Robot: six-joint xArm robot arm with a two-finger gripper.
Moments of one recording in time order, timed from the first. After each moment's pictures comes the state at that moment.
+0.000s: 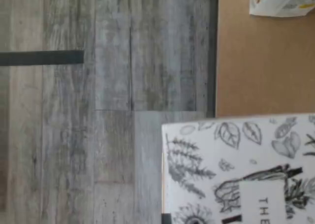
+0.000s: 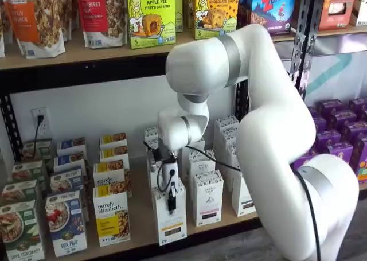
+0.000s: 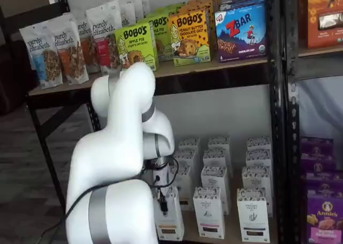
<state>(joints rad) 0.30 0.97 -1.46 0.05 0.55 -1.30</state>
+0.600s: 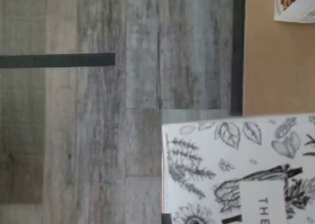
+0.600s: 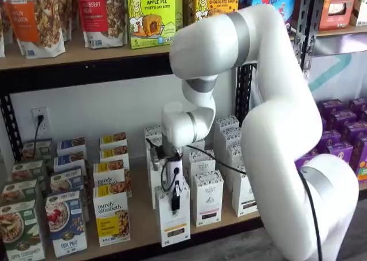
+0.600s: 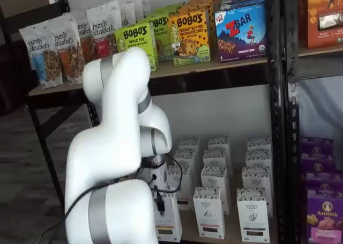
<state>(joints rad) 0.31 0.80 -1.23 0.07 0.49 -1.31</state>
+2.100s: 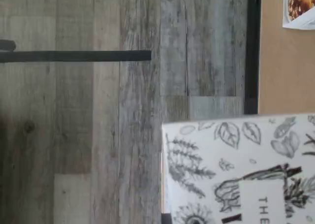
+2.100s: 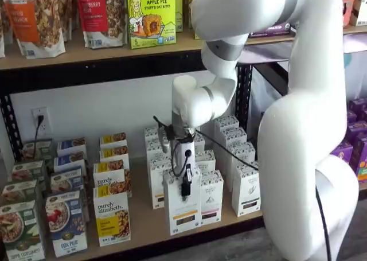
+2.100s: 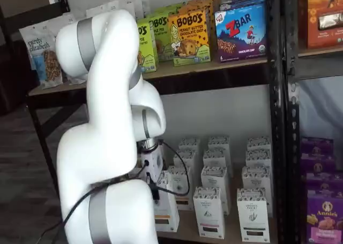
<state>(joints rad) 0.32 0.34 -0.82 0.00 0.47 -1.24</state>
